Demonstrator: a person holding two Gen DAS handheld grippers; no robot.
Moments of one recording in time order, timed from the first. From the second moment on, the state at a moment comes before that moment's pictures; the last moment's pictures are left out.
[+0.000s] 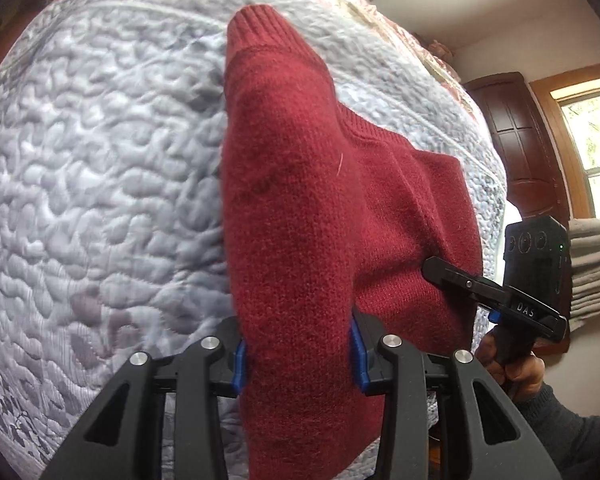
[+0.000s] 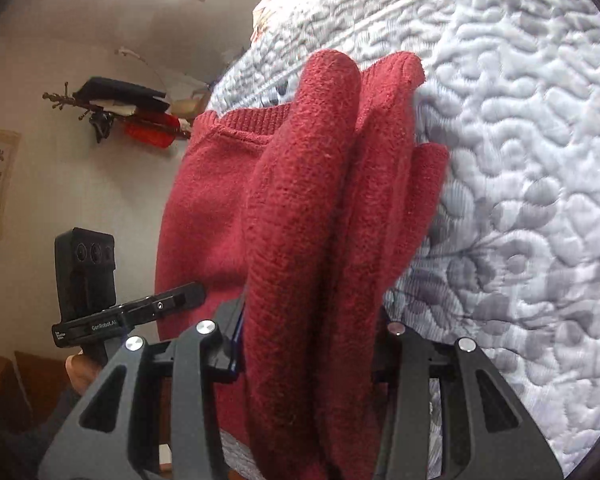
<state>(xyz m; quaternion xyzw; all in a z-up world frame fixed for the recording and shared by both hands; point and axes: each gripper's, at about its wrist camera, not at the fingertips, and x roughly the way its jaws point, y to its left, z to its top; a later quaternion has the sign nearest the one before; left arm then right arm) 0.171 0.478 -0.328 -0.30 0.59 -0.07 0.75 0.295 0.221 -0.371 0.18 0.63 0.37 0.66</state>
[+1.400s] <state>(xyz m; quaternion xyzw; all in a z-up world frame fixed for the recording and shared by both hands) 0.195 0.468 -0.322 -0.32 0.53 -0.06 0.78 0.283 0.209 -0.359 0.06 0.67 0.39 0.63</state>
